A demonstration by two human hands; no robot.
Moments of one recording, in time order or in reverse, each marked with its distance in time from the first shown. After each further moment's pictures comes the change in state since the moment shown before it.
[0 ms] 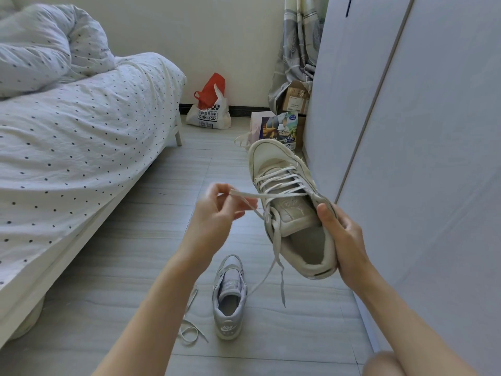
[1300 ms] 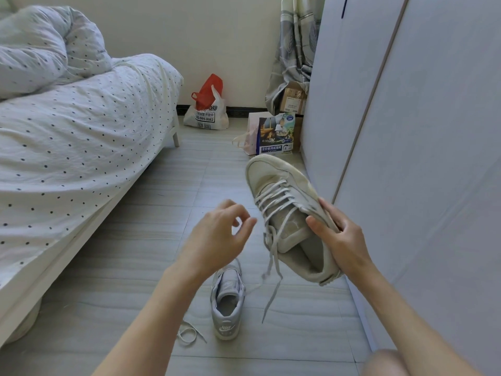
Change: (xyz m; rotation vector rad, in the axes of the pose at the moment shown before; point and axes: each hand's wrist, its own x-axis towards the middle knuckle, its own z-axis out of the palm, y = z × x) left_hand -0.005 -0.016 -0.002 0.855 -0.152 0.252; right_hand 0.000 0.004 -0.014 -0.300 0.024 -0.091
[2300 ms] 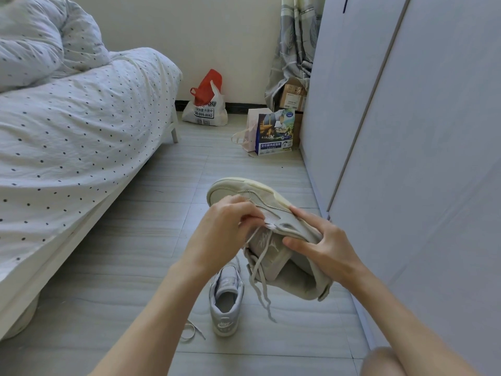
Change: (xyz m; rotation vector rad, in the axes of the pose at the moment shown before) left_hand 0.005 0.006 0.005 -0.015 0.125 0.188; right_hand -0.009 -0.011 0.015 -0.270 -0.233 -0.104
